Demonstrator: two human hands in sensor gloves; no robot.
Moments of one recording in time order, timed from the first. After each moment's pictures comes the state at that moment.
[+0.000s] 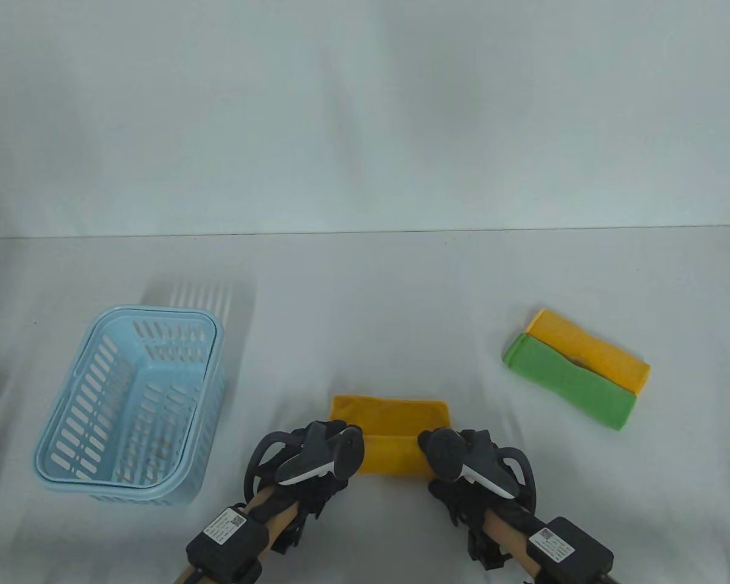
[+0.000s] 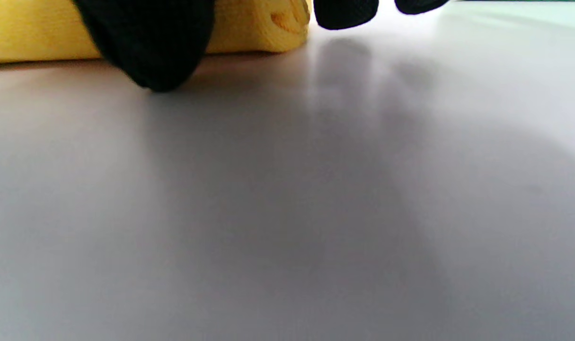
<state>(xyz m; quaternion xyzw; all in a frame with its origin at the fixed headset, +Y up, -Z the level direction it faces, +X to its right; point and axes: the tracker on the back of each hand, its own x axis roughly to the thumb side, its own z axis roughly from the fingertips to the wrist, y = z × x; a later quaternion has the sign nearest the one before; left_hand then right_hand) -0.100 -0.758 -0.310 -0.17 -0.18 -0.07 0.97 0.124 -0.762 -0.294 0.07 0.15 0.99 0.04</state>
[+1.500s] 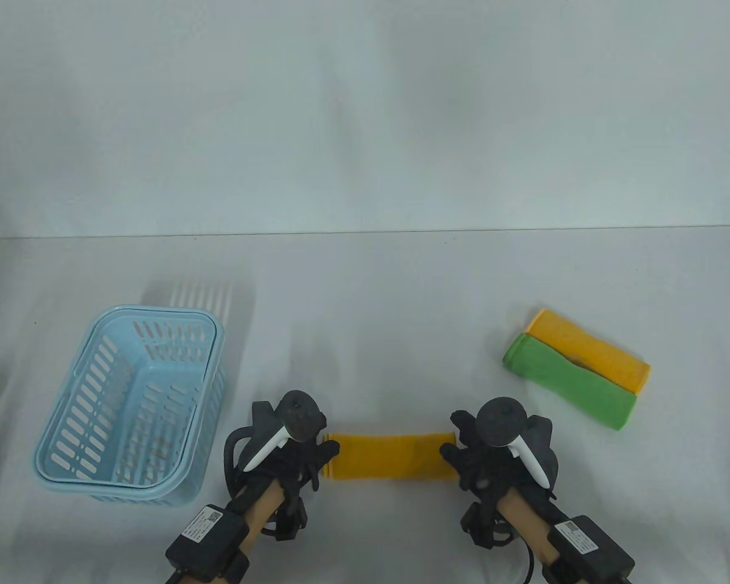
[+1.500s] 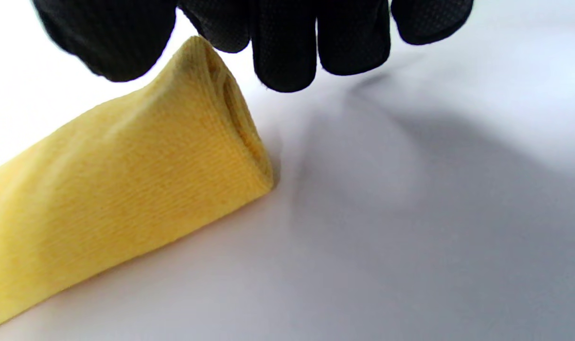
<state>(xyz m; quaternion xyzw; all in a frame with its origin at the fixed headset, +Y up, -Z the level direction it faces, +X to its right) -0.149 -0.736 -0.328 -0.18 -0.03 0.13 0.98 0.174 -0.750 -0.313 -0.08 0.14 0.95 0.26</state>
